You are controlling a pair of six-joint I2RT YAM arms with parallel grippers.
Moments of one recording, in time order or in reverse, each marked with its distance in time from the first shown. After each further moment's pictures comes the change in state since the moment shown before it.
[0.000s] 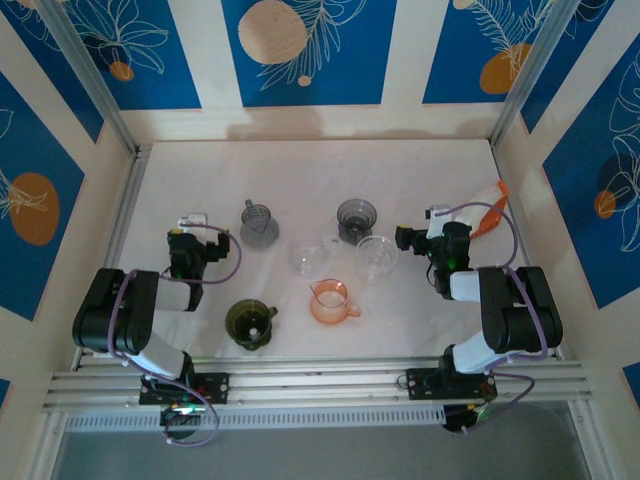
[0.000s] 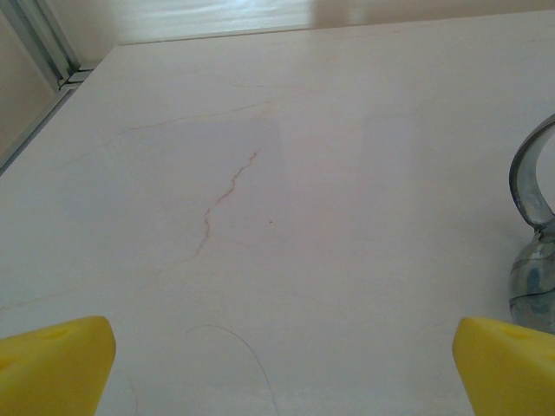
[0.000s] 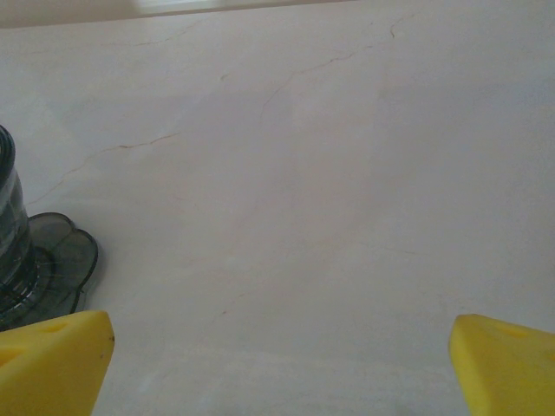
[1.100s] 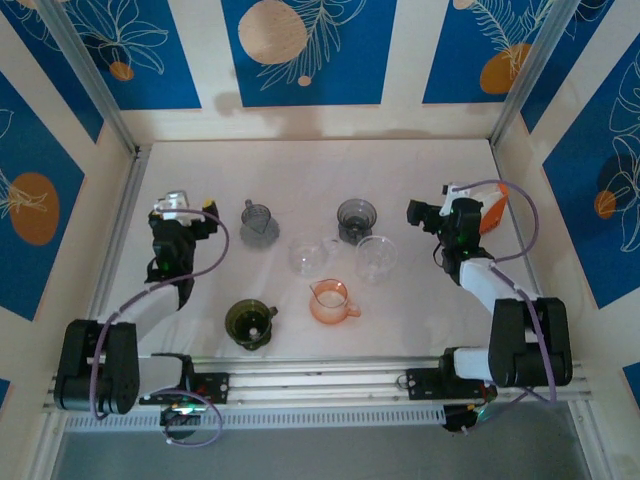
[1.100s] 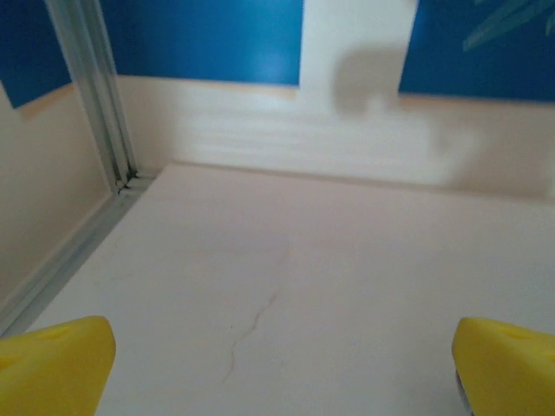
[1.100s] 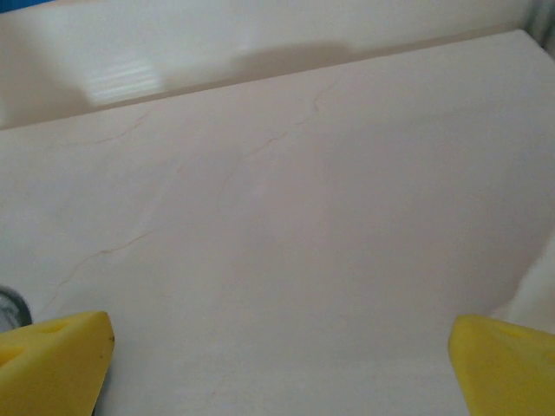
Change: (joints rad) left arm 0.000 -0.333 0.104 -0.215 -0.069 -0.134; right arm -0.005 -0.211 0.208 -0.416 0.164 0.148
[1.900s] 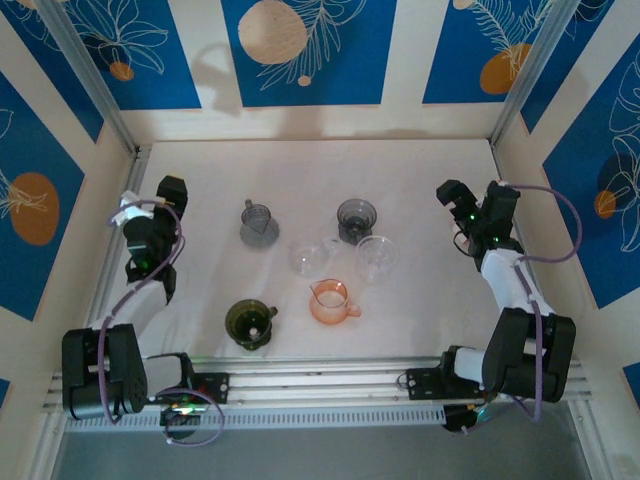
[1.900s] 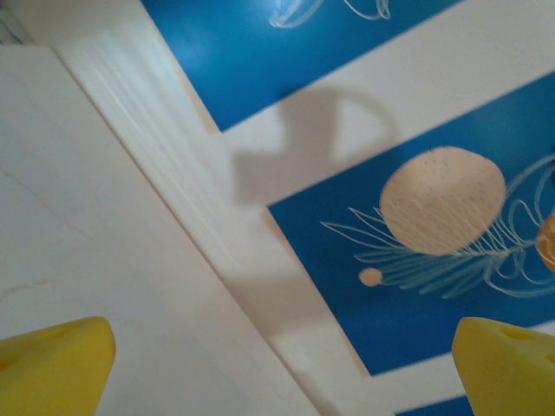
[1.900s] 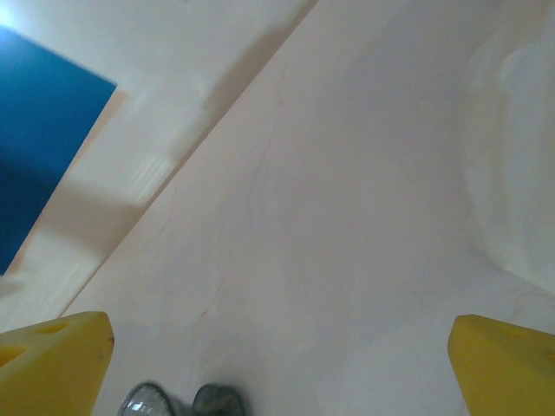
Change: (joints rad) left arm 0.191 -0.017 0.047 0.080 0.333 -0.984; right arm -0.204 -0.037 0.165 -0.300 -0.270 0.532
